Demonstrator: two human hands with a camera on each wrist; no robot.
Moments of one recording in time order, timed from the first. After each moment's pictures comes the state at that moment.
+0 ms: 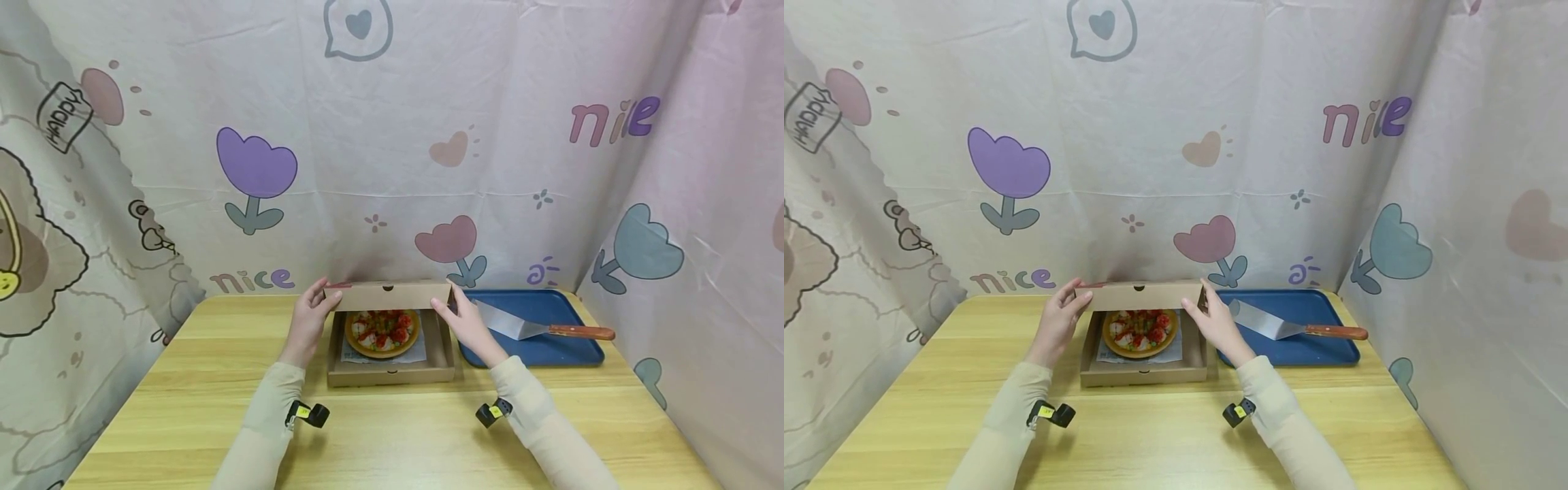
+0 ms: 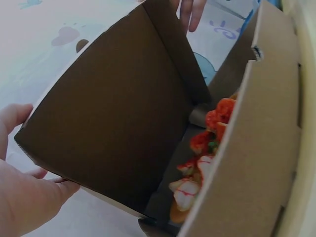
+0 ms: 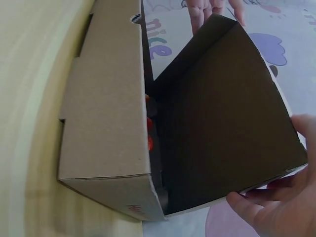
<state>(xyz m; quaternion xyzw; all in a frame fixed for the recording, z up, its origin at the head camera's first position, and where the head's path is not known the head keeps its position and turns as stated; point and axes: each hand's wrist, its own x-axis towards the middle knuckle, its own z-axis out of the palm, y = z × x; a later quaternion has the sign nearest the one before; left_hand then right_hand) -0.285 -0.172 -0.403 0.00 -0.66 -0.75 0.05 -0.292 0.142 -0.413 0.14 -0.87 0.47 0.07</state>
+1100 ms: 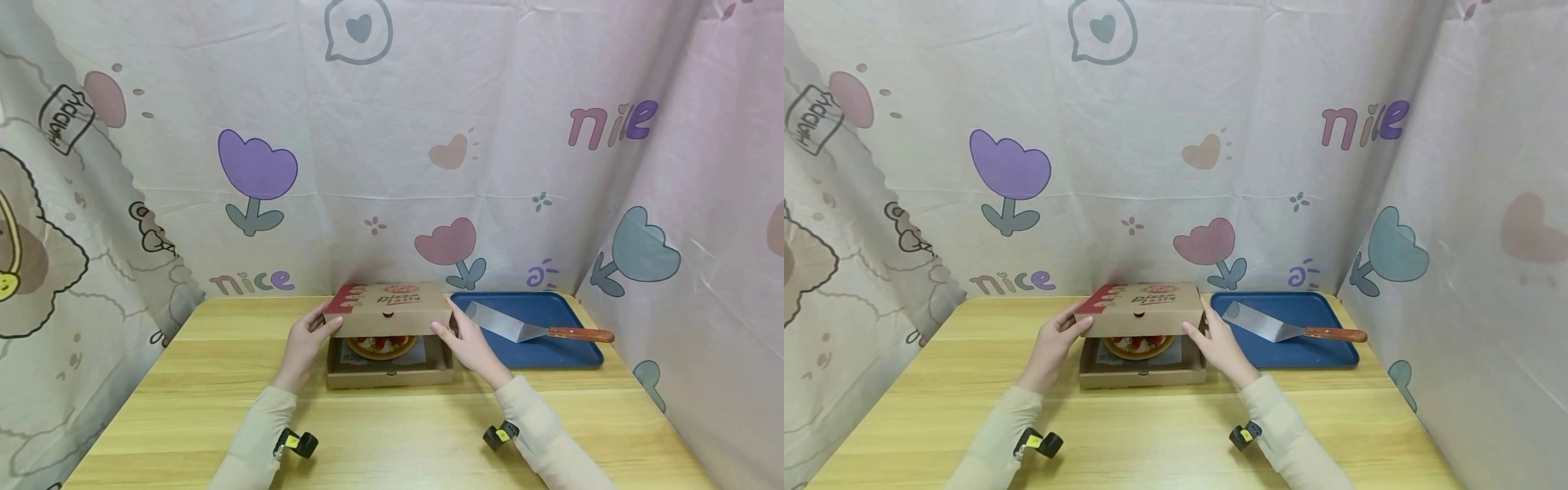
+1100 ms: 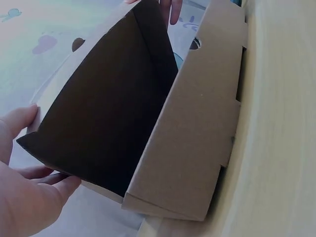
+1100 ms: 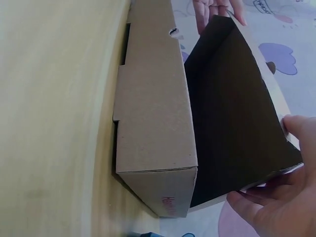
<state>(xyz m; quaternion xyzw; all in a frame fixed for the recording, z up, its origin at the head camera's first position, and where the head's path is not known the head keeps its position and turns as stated) -0.261 -0.177 -0.430 0.01 -0.71 -0.70 0.05 -0.268 0.145 -0.434 0.15 -0.89 0.43 0.07</state>
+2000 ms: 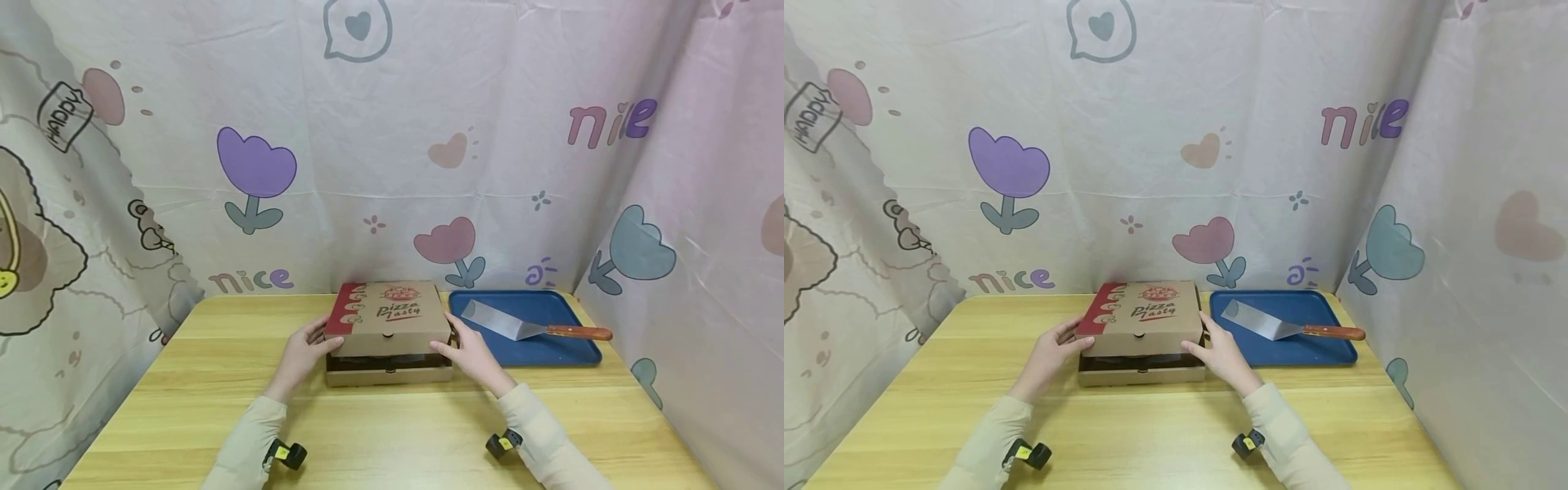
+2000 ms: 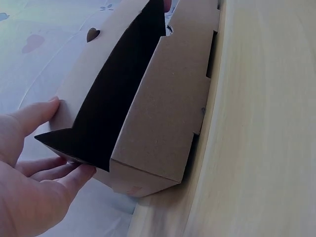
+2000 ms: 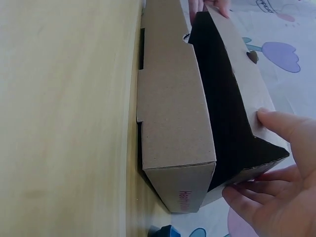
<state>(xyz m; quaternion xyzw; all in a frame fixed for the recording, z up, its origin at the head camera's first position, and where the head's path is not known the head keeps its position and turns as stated) -0.248 -0.188 -0.446 -0.01 -0.79 -0.61 0.01 -0.257 0.151 -0.445 0.13 -0.90 0.42 0.04</state>
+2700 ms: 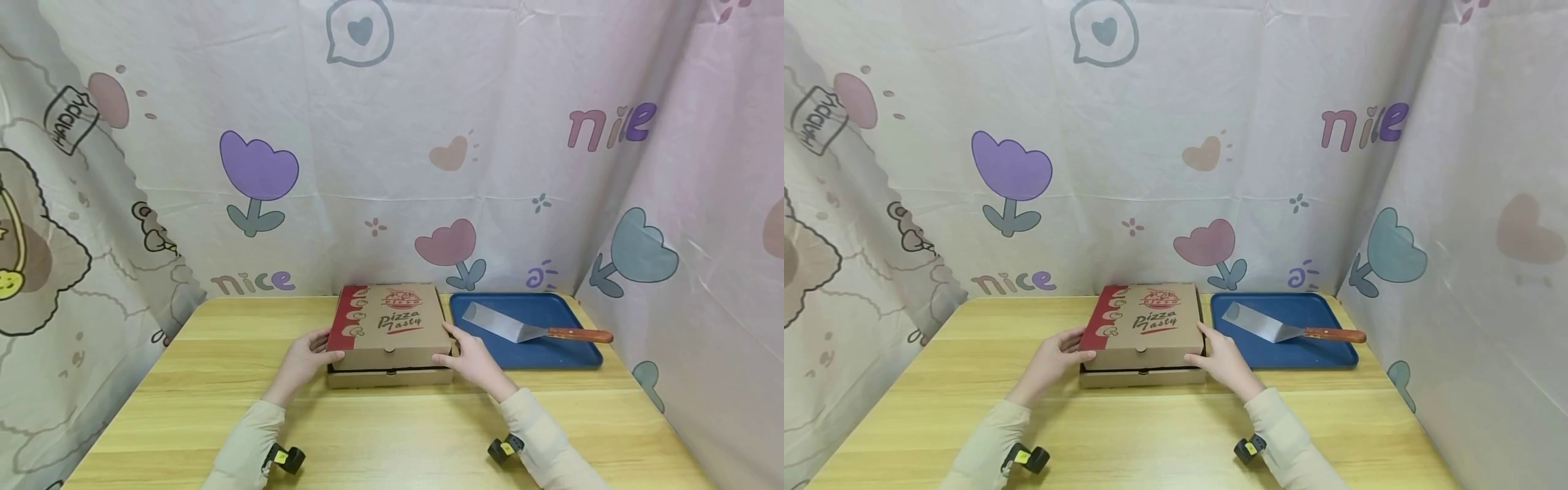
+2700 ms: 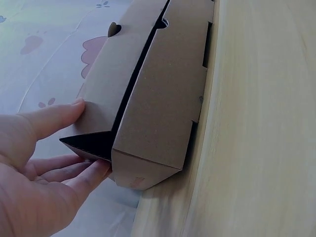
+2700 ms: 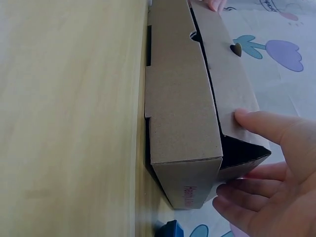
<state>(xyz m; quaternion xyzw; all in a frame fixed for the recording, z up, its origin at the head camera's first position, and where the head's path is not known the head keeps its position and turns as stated) -0.242 -0.189 -0.448 -0.01 -0.82 -0.58 -0.01 -0.256 0.154 -0.454 0.15 -0.91 0.37 0.03</state>
